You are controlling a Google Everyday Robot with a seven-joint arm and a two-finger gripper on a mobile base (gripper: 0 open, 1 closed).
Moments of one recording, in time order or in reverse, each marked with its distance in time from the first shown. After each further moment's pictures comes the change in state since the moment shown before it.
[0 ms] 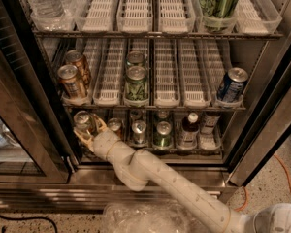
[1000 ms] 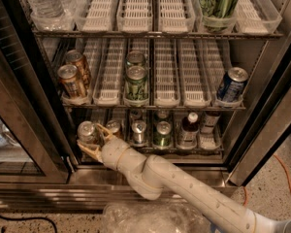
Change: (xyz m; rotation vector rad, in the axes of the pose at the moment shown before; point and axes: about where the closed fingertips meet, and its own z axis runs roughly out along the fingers) arm -0.019 0.020 -0.050 -0.087 0.026 0.032
